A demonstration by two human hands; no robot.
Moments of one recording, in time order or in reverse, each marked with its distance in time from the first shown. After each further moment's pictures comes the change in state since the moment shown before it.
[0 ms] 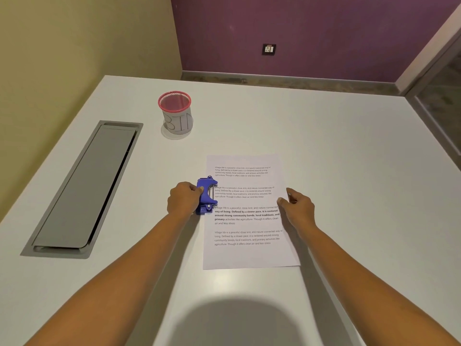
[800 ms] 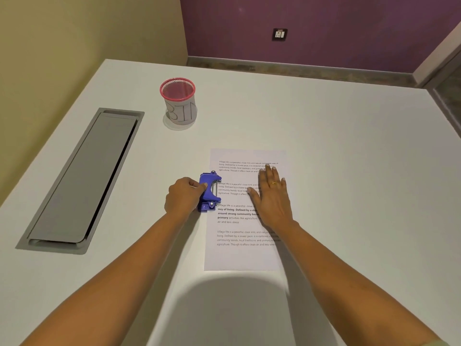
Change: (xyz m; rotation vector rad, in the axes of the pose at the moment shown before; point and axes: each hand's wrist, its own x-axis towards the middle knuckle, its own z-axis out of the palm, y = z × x) left_hand 0.006 -0.006 0.001 -0.079 0.000 -0.025; right_hand 0.016 -0.003 0.065 -0.726 -0.158 -0.545
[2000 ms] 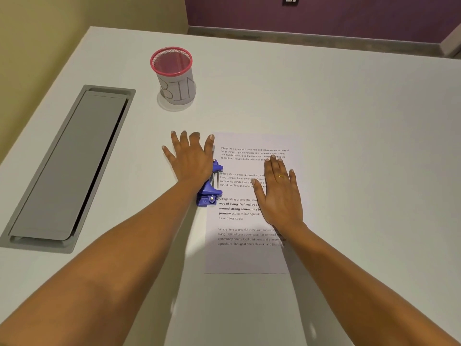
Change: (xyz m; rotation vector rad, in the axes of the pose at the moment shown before) left_hand 0.075 0.012 0.042 0.479 0.251 0.307; right_hand 0.001 0.004 0.016 -0.068 0.022 0.016
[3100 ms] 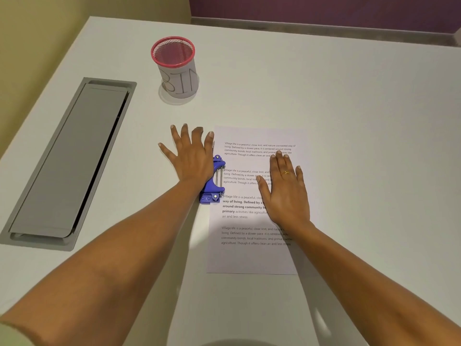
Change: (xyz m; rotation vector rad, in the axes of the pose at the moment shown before) left_hand -0.003 -0.006 0.005 0.072 0.035 0.041; right_hand 0.001 0.001 0.003 -0.030 -0.004 0.009
